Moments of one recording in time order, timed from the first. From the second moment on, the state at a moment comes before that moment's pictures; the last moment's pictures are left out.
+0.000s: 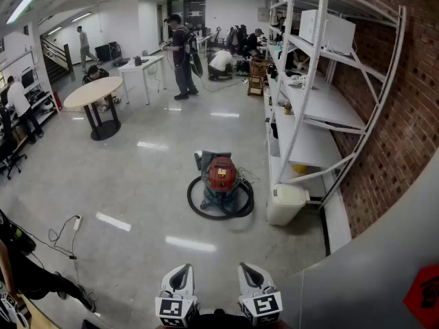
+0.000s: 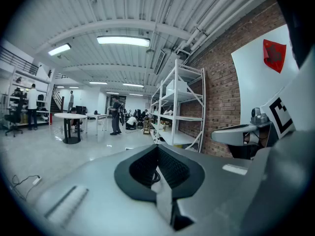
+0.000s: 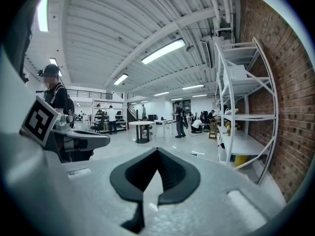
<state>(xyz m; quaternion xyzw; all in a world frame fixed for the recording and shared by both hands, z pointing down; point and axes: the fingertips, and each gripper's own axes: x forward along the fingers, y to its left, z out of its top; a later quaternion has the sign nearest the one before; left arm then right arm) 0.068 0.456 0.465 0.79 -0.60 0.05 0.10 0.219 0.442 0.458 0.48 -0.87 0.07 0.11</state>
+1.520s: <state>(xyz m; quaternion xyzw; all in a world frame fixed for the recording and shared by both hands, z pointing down) 0.085 0.451 0.477 0.80 -0.59 0.06 0.11 0.225 0.439 0.469 0.47 -0.87 0.10 0.10</state>
